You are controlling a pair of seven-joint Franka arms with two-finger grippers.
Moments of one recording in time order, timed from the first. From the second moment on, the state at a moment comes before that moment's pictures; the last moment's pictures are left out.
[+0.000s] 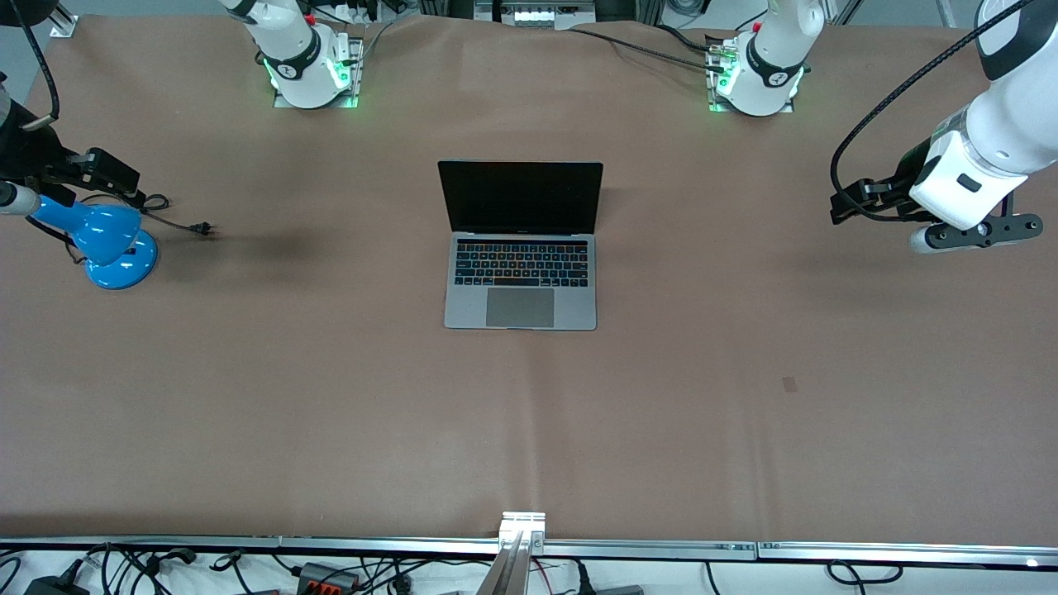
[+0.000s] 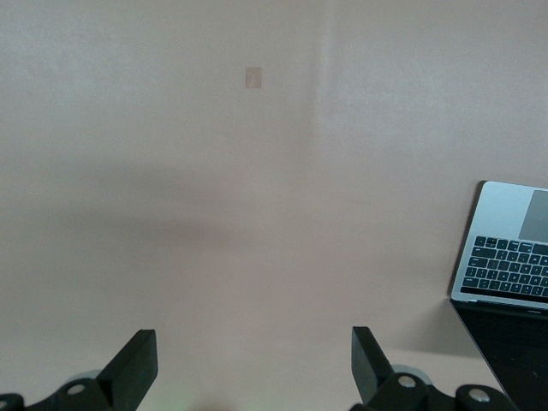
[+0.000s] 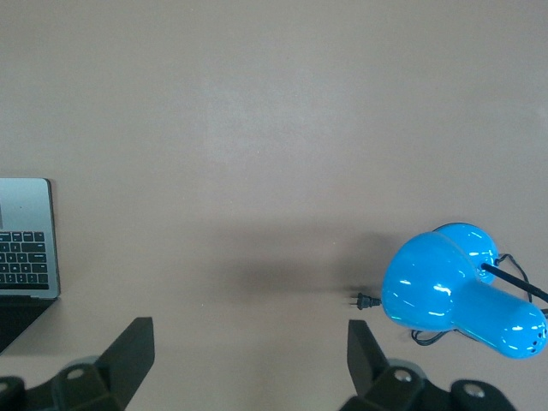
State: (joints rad) left arm 0.10 0.02 -0.20 -1.69 -0.03 1.59 -0.25; right arm -0.07 -0.07 0.03 -1.75 0.00 1.69 -0.03
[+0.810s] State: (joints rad) left arm 0.09 0.03 -0.21 -1.69 -0.04 1.54 -0.25; right arm -0.07 -0.07 0.03 -1.75 0.00 1.70 -0.04
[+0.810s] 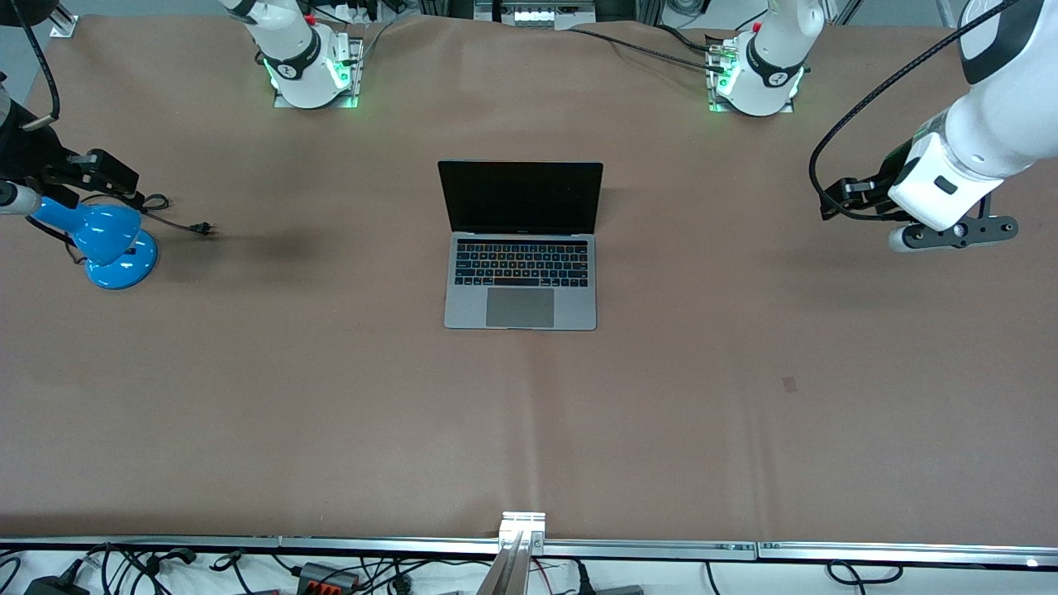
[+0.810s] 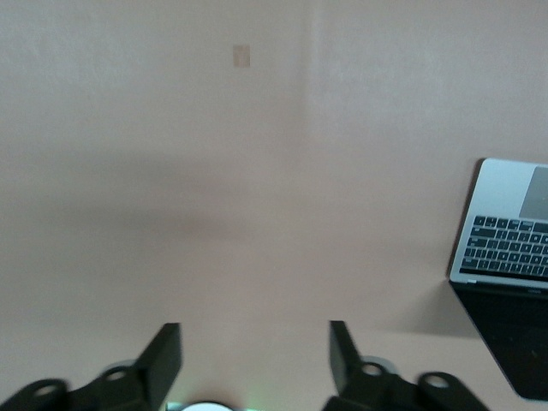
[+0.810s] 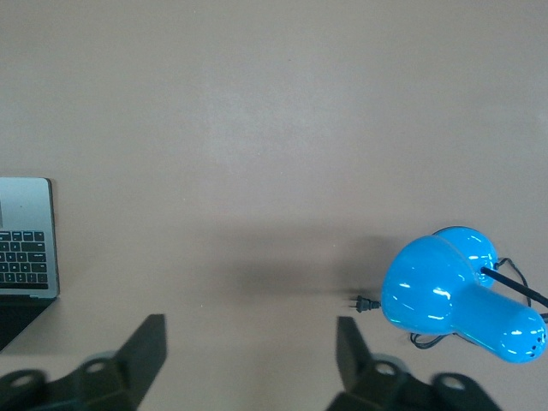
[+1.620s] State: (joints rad) left arm 0.01 0.04 -0.24 -1.69 -0.18 1.48 -0.25; right arm -0.07 -0.06 0.04 -1.77 0.10 1.57 -0.04
